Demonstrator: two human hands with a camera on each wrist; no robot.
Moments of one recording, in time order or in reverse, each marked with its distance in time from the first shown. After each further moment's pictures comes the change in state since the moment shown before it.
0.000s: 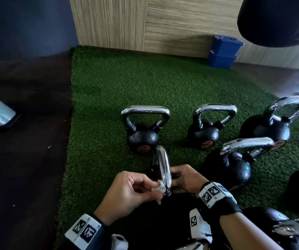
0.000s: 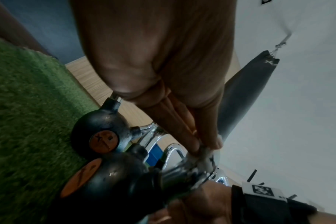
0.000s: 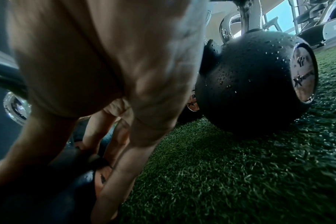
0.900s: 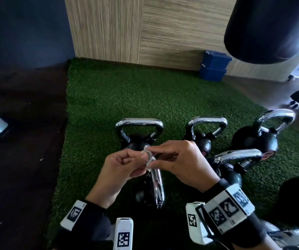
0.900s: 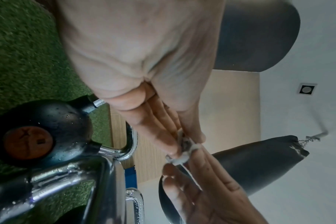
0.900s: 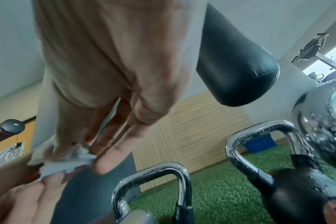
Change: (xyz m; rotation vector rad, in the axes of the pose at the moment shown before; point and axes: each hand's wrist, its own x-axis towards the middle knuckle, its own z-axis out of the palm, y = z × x) left_hand 0.048 0.053 -0.016 -0.428 0.202 -0.023; right_hand -0.056 -0.137 0.019 -0.515 0.398 -0.625
